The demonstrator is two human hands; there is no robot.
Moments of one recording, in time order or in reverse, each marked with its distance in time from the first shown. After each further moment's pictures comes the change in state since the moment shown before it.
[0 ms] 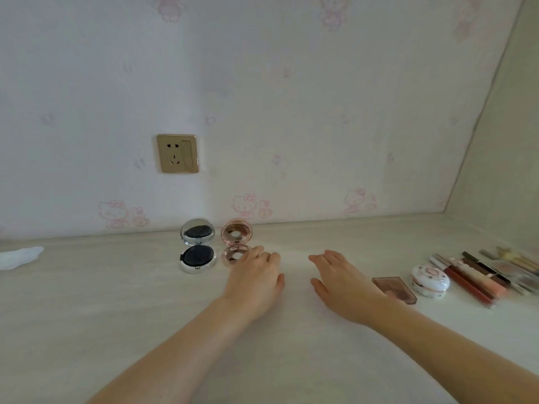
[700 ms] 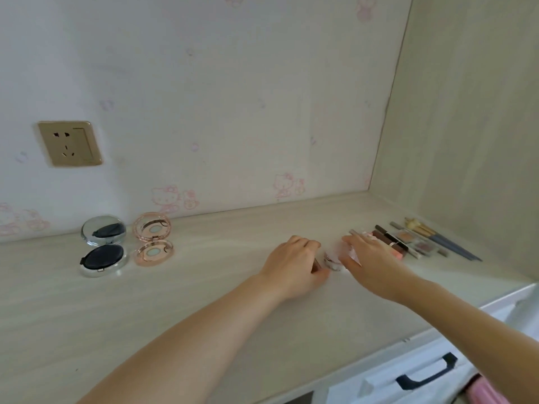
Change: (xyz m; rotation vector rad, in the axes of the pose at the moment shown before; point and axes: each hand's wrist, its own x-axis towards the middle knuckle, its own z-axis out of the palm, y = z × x) left_hand 0.081 0.180 0.028 -0.377 -0.109 0.256; right_hand -0.097 0.162 -0.030 0.111 0.071 0.376
